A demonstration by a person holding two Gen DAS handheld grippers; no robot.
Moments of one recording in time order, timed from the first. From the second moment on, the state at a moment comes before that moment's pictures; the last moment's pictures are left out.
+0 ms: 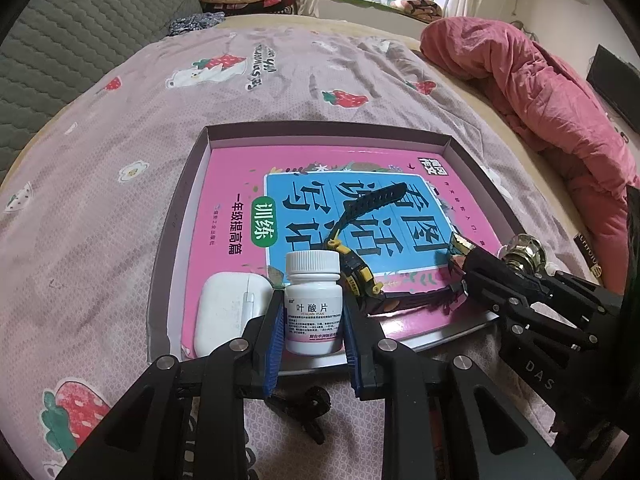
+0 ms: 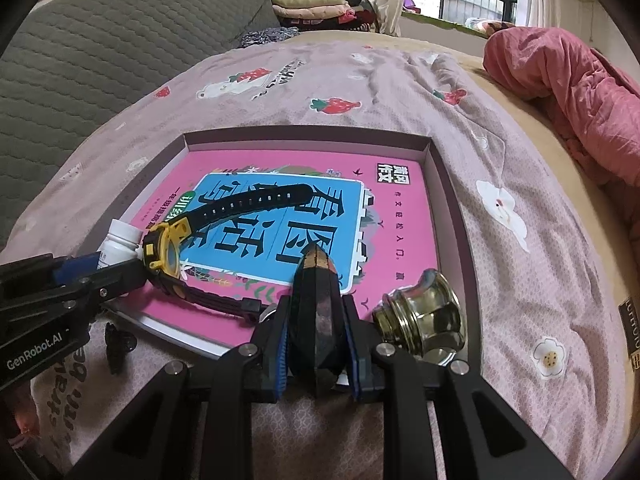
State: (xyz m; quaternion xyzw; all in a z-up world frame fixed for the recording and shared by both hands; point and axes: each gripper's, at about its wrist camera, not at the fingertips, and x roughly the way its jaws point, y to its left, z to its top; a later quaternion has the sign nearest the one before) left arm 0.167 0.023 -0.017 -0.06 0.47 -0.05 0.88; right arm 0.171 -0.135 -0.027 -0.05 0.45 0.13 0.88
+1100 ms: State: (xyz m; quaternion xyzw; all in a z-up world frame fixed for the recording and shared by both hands) left arm 0.170 0.021 -0.026 -0.06 0.49 -0.04 0.87; right arm 0.146 -0.157 0.004 -0.02 0.41 0.12 0.90
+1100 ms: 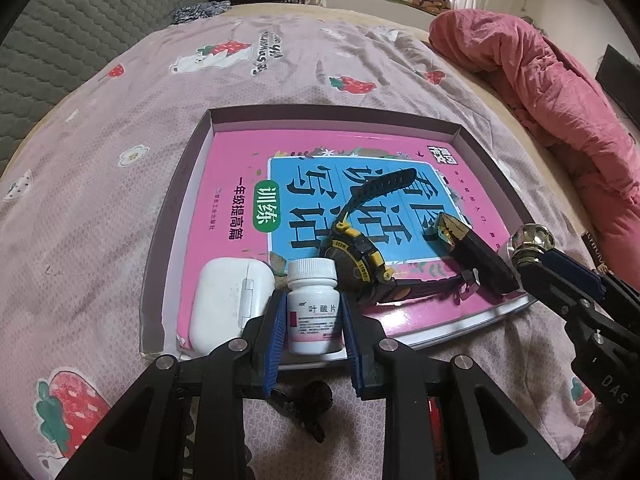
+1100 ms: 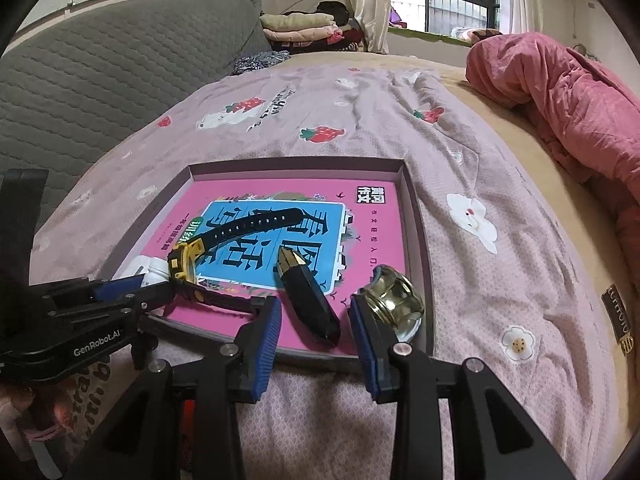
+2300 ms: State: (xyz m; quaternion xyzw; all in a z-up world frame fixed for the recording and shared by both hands) left arm 0.148 0.044 0.011 -0.10 0.45 -0.03 0.89; right arm 0.131 -0.159 0.024 -0.02 0.39 0.11 0.91
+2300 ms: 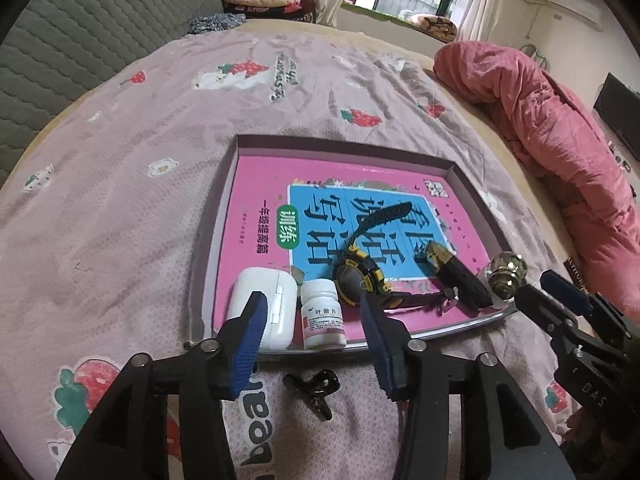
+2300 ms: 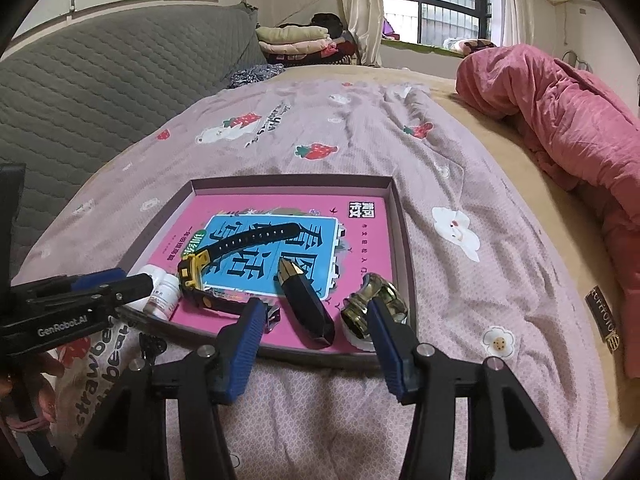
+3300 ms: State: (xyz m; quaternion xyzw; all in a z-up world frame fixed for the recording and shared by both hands) left arm 0.104 0.061 0.036 -0.10 0.44 -0.01 0.89; right arm 0.107 -0.163 0.042 -0.03 0.38 0.10 0.92
